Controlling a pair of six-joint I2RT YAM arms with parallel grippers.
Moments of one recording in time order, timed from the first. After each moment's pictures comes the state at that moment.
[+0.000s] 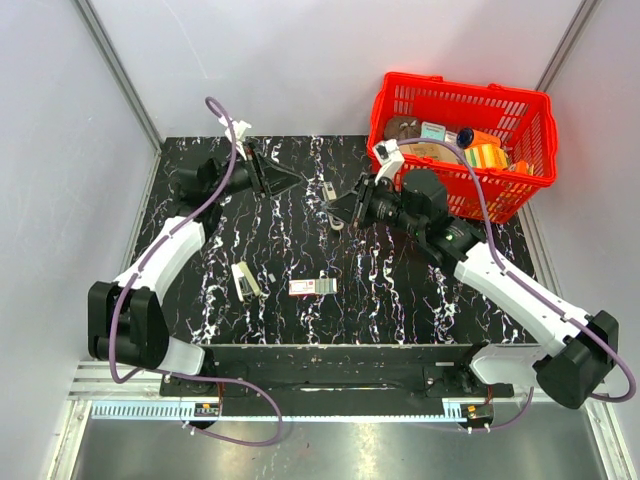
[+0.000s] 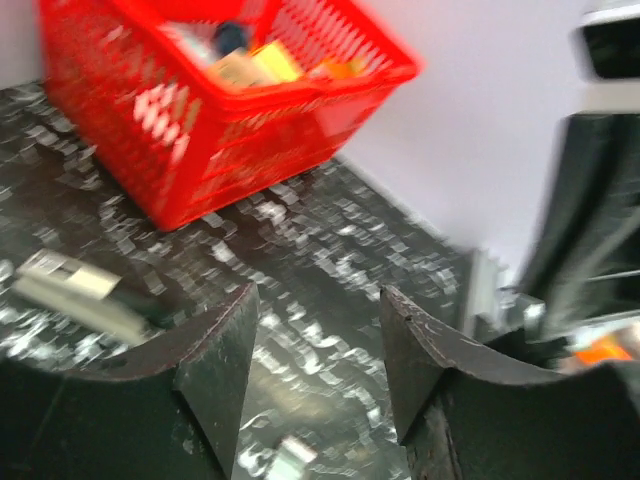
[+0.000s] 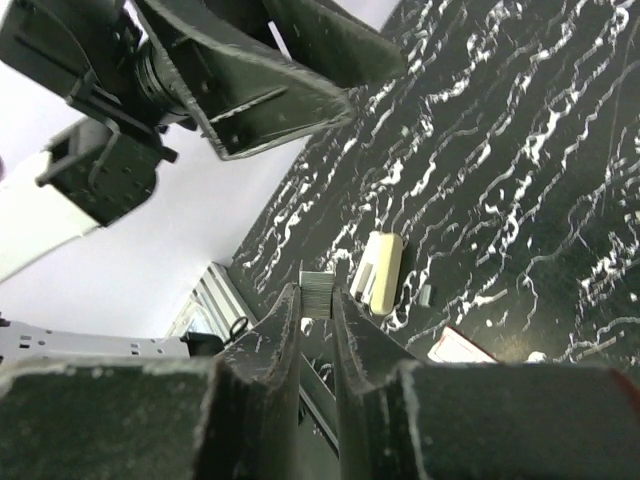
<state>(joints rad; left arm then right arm) -0.19 1.42 1.06 0.51 0.99 -0.67 0.68 1.24 1.14 -0.03 -0.29 0.67</state>
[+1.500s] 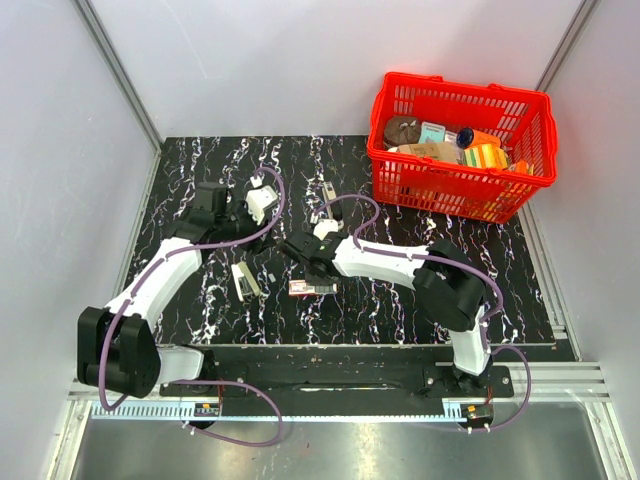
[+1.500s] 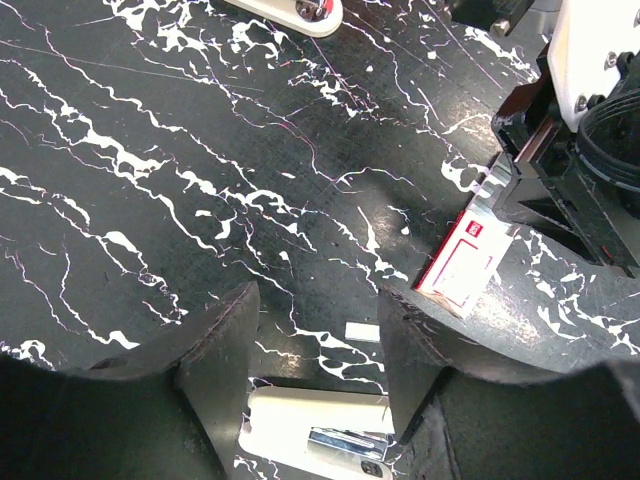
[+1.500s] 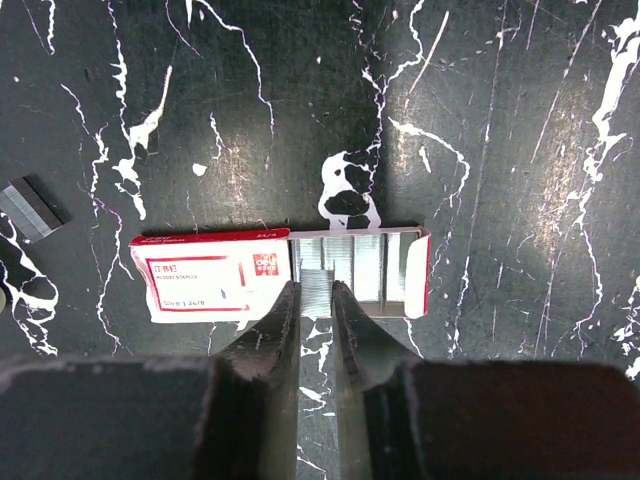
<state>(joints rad) -0.22 1.28 0.92 -0.40 0.58 0.47 1.02 1.97 1.45 -0.70 0.37 0.99</state>
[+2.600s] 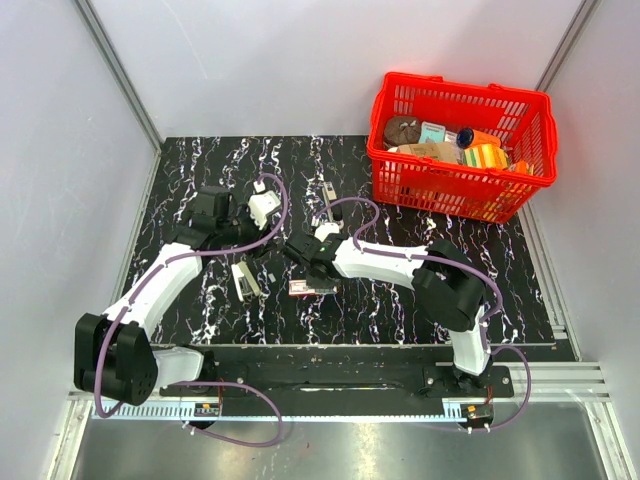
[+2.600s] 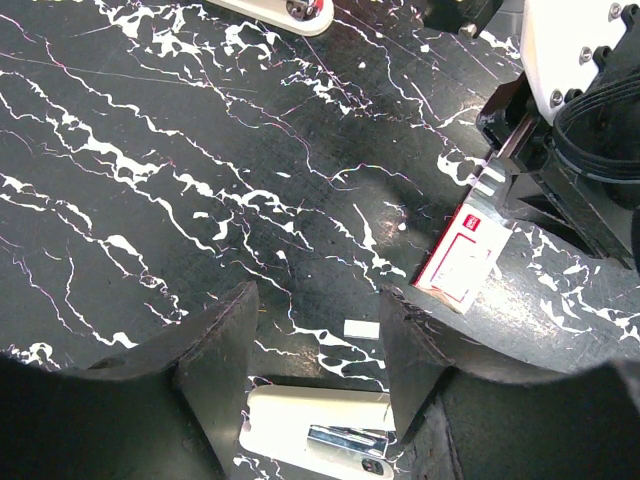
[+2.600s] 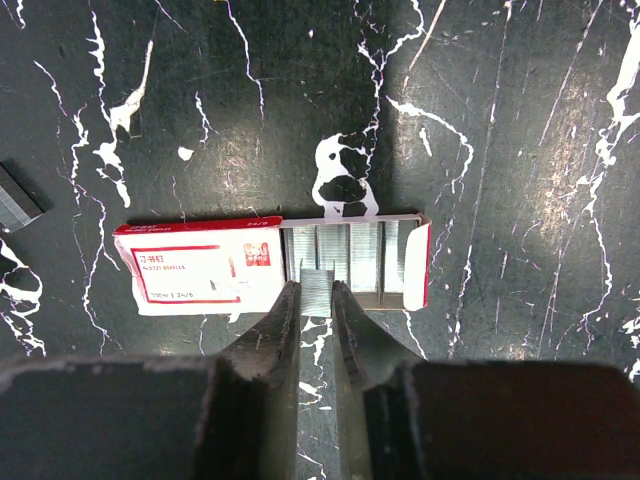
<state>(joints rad) -0.25 1.24 0.89 -0.39 0.55 0.50 1.02 1.98 1.43 -0.70 0.35 1.00</state>
